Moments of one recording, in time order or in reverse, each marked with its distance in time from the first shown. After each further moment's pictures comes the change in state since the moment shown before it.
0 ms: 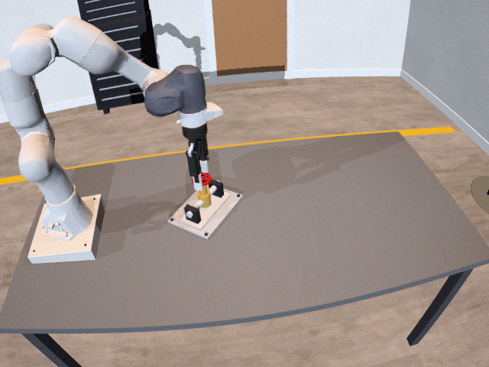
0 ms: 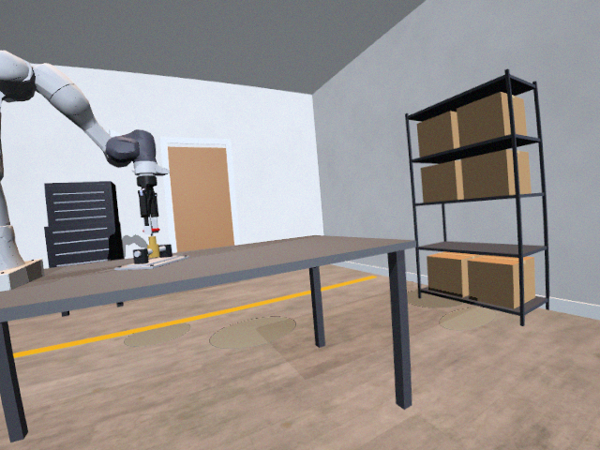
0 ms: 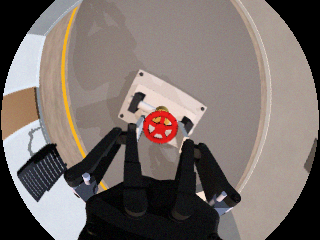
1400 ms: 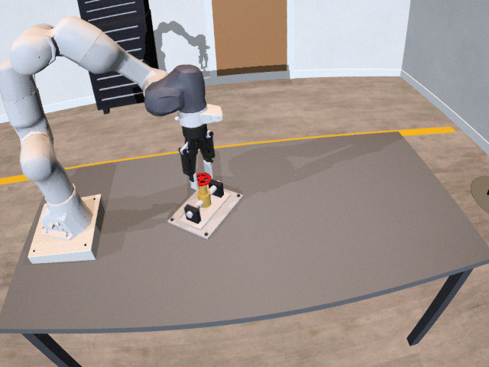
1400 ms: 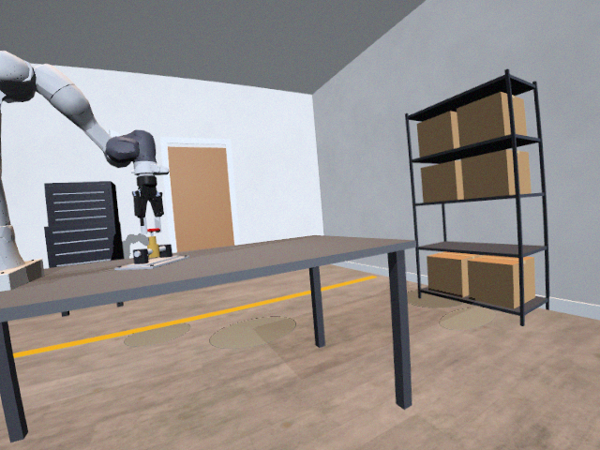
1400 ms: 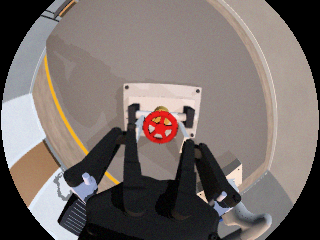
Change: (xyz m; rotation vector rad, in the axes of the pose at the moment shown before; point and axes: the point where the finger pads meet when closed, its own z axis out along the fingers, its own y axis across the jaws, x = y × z) arm 0.000 0.000 0.000 -0.006 0.005 0.449
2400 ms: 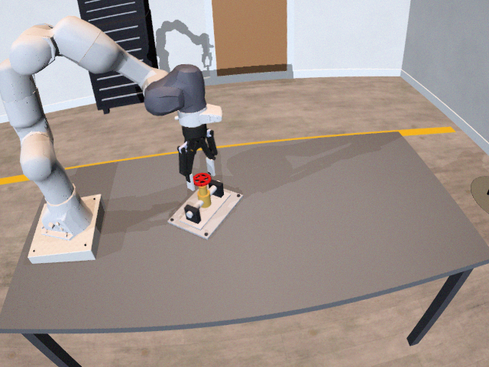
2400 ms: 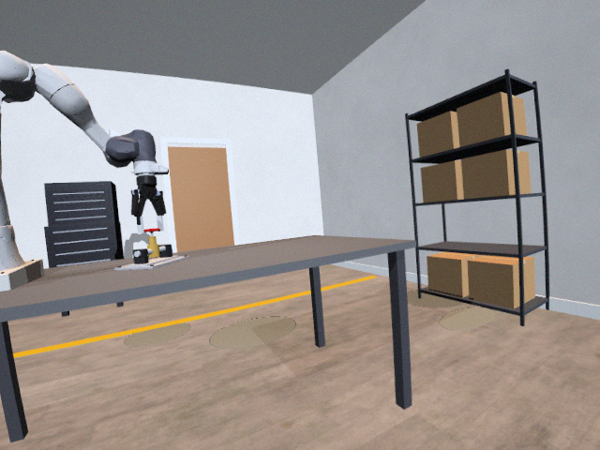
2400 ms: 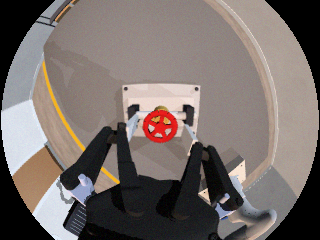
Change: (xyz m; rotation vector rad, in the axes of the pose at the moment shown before) arm -0.001 0.001 -0.001 -0.002 -0.001 0.048
